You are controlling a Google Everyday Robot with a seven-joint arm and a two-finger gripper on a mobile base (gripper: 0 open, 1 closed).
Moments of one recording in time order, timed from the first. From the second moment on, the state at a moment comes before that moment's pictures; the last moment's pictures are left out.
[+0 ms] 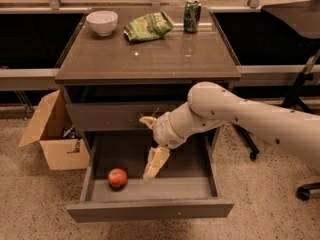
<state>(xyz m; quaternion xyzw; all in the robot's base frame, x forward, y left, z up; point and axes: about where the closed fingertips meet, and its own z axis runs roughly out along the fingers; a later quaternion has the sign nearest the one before) 0.521 0.042 0.686 -0.69 0.61 0.25 0.30</state>
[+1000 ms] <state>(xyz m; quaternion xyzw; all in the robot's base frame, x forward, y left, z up) 0.543 0.065 0.630 -0.68 0.61 0.27 0.28</state>
